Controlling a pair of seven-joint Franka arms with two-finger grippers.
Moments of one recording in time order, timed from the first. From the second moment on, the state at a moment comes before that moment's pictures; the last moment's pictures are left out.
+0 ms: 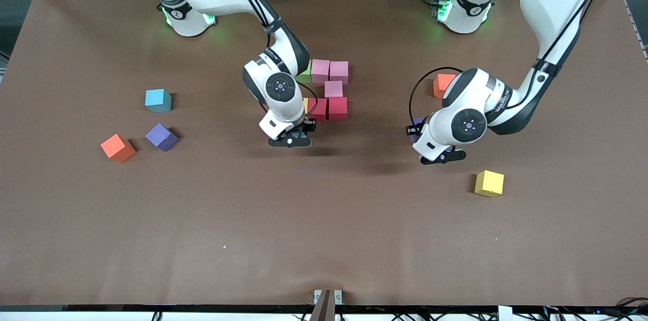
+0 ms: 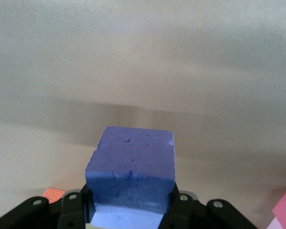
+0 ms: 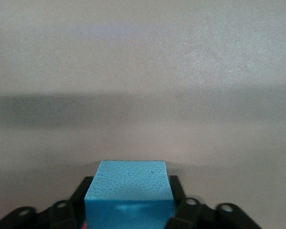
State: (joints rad) left arm 0.23 0.55 -0.70 -1.86 0.22 1.97 -0.72; right arm 0.74 0.62 -0.03 -1.80 0.07 2.38 0.67
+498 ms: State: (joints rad) left arm 0.20 0.58 -0.70 -1.81 0.22 1.96 -0.78; right arm 0.72 0.57 -0.04 -1.78 0.07 2.31 0.66
